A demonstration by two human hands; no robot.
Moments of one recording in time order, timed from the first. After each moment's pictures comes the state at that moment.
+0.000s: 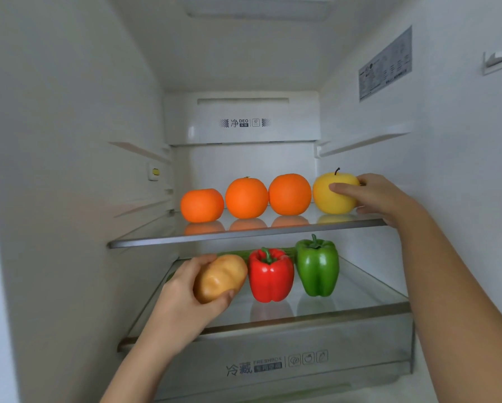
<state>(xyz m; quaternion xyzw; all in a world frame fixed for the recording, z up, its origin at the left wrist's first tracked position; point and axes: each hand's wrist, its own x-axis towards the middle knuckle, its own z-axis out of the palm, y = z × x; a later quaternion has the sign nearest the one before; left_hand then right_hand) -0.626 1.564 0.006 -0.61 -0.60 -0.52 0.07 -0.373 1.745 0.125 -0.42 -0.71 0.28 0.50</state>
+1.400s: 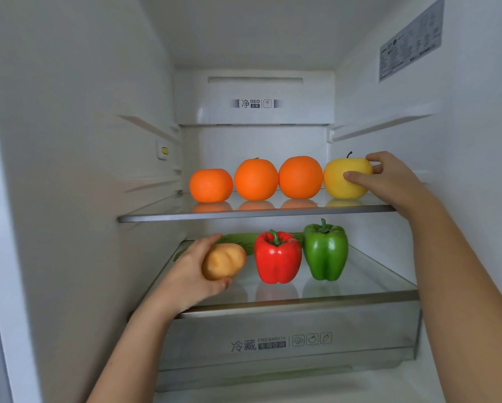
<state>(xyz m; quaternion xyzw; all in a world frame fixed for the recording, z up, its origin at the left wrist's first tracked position) -0.656 1.588 0.002 -0.64 -0.64 -0.43 0.01 -0.373 1.741 0.116 -0.41 -0.72 0.18 0.53</state>
